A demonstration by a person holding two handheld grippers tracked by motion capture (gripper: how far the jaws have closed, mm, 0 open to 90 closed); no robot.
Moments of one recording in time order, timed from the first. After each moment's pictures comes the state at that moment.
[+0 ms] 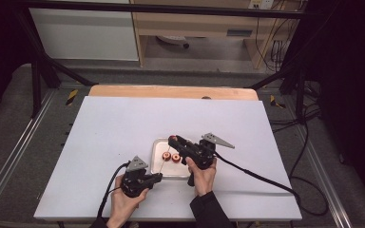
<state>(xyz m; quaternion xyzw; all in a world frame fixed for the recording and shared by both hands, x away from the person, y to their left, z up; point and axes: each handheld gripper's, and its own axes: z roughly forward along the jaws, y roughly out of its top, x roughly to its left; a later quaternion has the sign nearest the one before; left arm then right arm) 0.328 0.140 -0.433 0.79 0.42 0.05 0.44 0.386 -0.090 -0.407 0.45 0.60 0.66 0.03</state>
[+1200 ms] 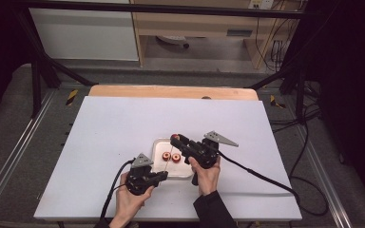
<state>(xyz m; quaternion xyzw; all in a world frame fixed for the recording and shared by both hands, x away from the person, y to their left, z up) 0.330 0.123 -0.419 0.79 0.41 0.06 0.45 0.384 -0.100 -0.393 0.43 0.61 0.66 0.04</state>
